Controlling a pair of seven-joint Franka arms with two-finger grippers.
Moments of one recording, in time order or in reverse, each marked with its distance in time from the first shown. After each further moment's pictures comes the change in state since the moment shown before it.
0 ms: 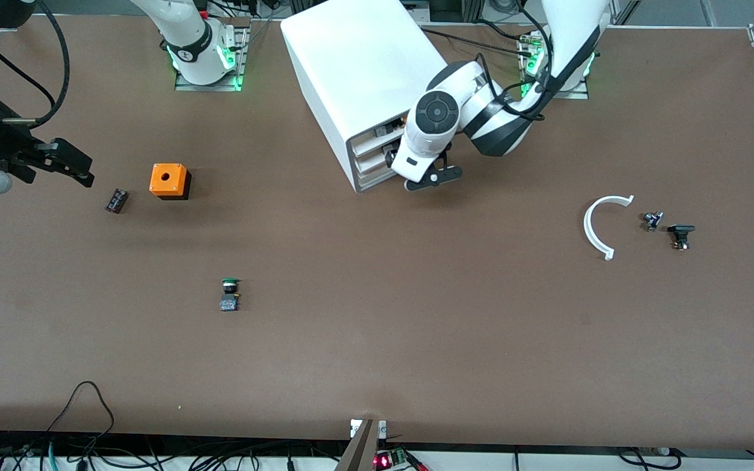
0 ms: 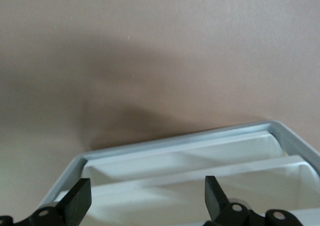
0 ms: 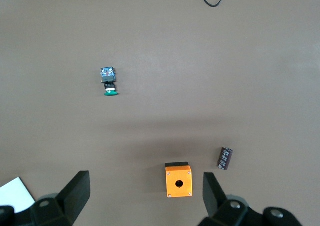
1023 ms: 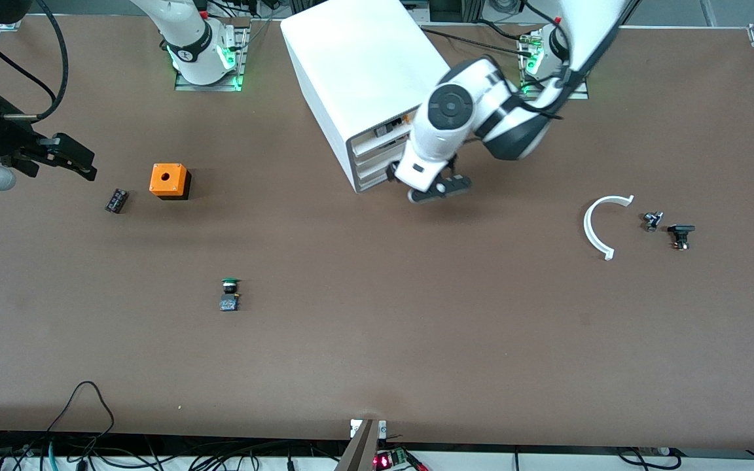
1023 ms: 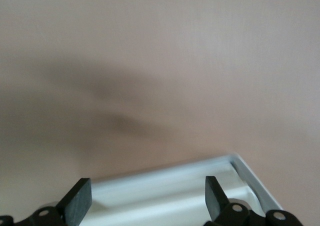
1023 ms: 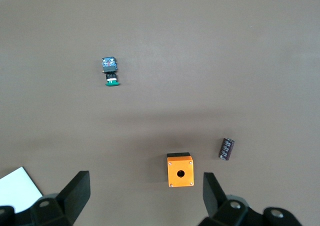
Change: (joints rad) left arm 0.103 -0.016 -0.009 0.161 0.138 -0.090 0.110; right arm -0.002 0.001 0.005 0.013 0.011 -0.051 0.000
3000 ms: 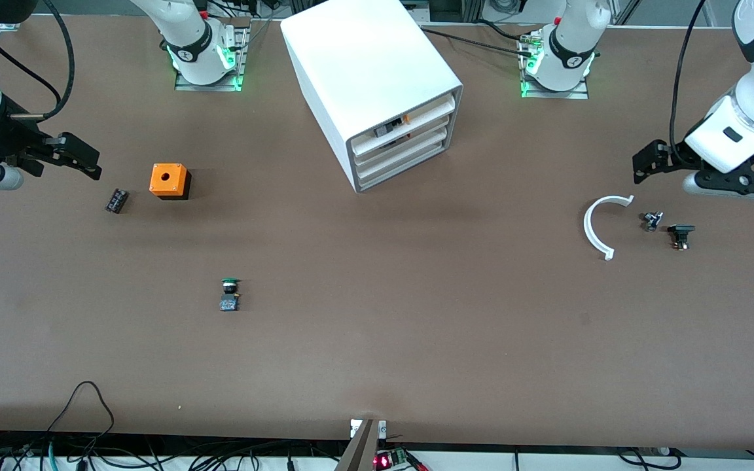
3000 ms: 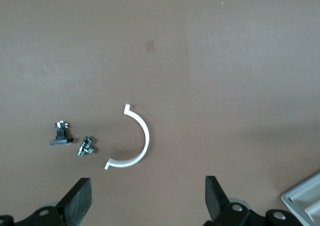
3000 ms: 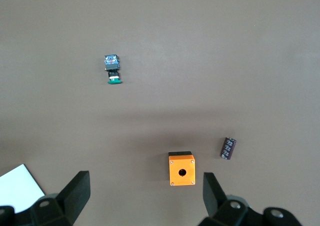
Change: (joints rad) left arm -0.021 -0.461 0.690 0.021 -0.126 -0.329 1.057; right arm 0.002 0.001 0.009 0.000 0.000 -0.006 0.001
